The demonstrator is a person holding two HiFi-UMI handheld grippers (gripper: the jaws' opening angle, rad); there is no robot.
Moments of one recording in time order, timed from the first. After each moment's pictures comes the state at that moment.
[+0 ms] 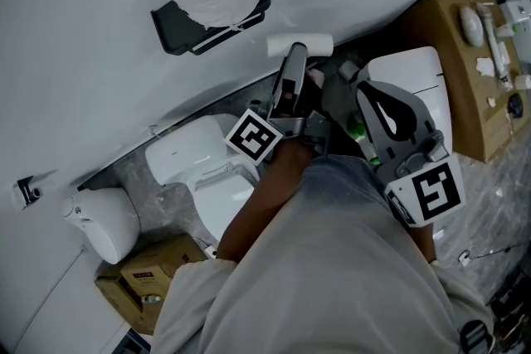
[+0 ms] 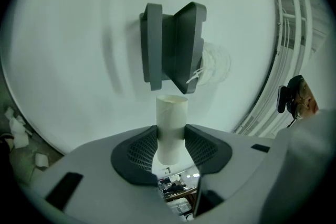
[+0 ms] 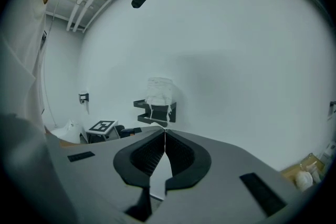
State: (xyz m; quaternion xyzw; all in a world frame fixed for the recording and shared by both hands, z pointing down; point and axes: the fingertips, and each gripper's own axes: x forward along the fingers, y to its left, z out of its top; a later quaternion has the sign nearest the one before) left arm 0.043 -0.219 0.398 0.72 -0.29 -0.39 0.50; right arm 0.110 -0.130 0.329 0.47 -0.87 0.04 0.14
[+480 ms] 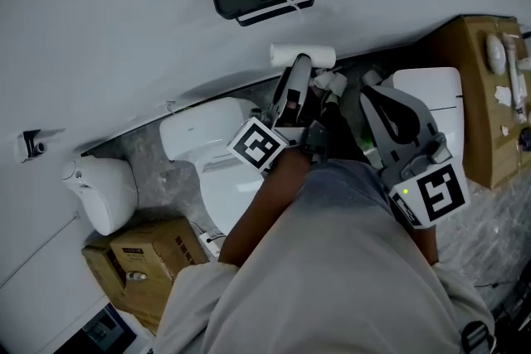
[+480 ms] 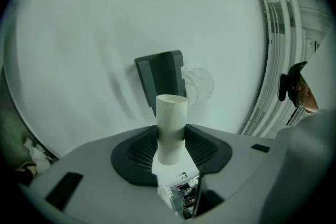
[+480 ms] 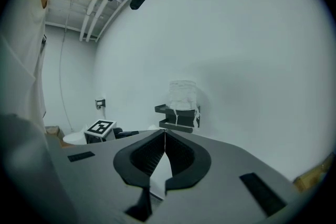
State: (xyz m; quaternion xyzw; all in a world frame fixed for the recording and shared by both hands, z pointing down) left arm -0.033 -0.183 0.399 0.72 -0.37 -0.37 0.46; right arm 0.051 -0.114 0.325 0.39 -0.91 0.04 0.11
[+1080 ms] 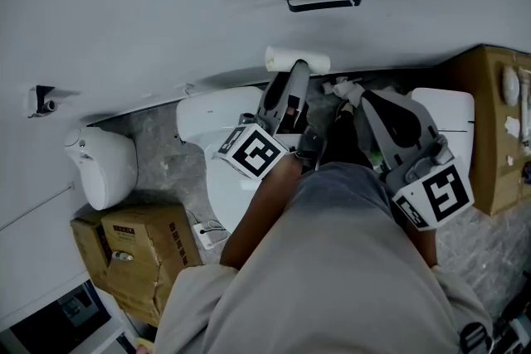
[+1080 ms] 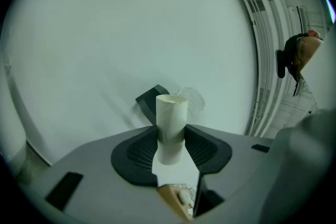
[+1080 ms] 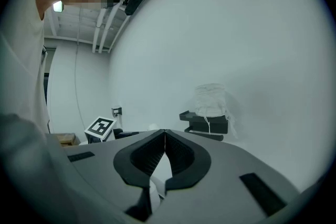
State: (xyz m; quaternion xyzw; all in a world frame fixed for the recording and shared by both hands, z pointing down) left arm -0.122 -0.140 0.383 0.74 -0.49 -0.29 0.36; right arm -0.013 -0.086 0.311 0.32 -0.94 0.05 0.07
